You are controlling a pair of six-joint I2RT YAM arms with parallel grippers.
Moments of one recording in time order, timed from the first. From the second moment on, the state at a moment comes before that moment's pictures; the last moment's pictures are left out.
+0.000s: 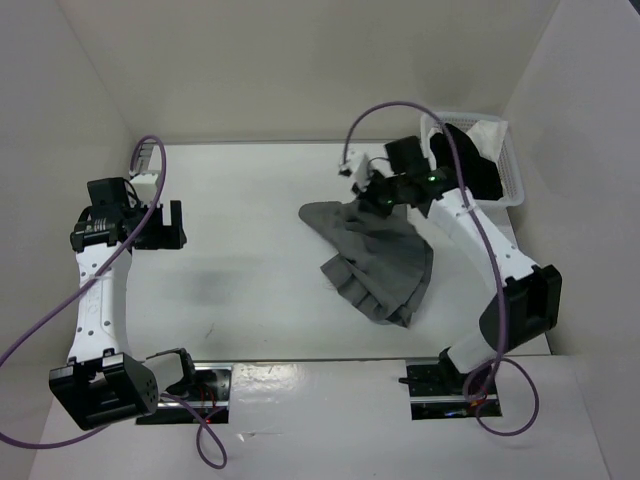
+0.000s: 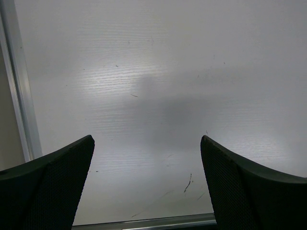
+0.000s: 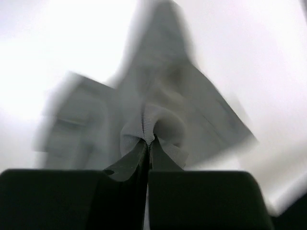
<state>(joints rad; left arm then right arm) 0.29 1.14 1.15 -0.87 0.24 0.20 0.32 1.55 1.45 -0.72 -0.32 -0.65</state>
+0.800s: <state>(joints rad) 0.29 1.20 1.17 -0.94 0.37 0.24 0.31 1.49 1.41 -0.83 -0.70 -0.57</state>
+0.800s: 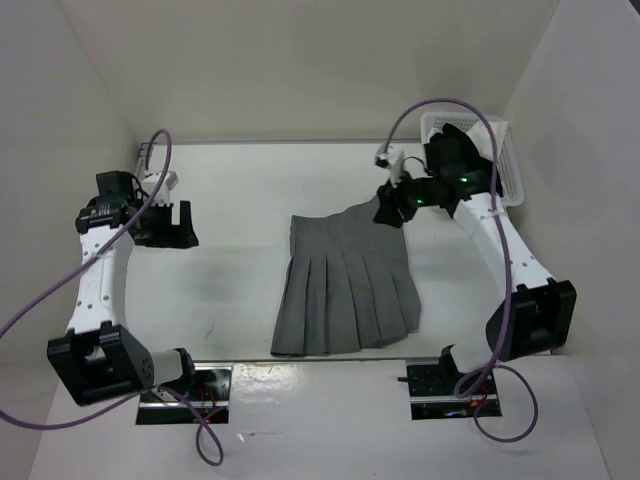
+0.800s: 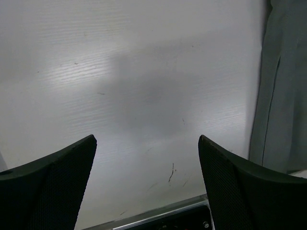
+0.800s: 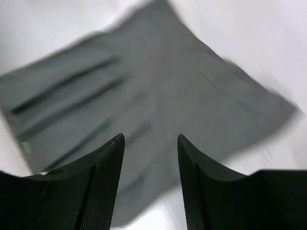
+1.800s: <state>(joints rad) -0.43 2.13 1.78 -0.83 0.14 -0.30 -0.27 1.08 1.13 -0.71 -0.44 -0.31</state>
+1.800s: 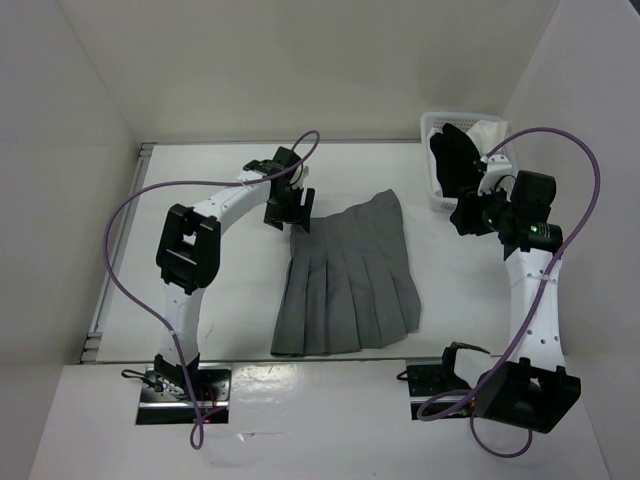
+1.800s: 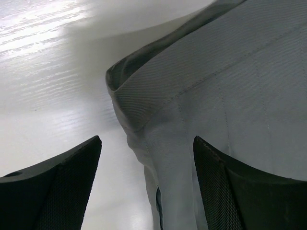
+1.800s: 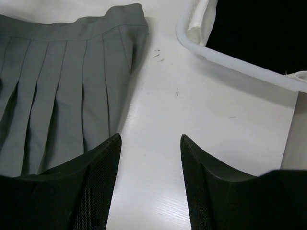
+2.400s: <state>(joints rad) -0.43 2.24 1.87 -0.83 0.10 -0.32 -0.28 1.07 1.10 -0.71 -0.48 -0.30</state>
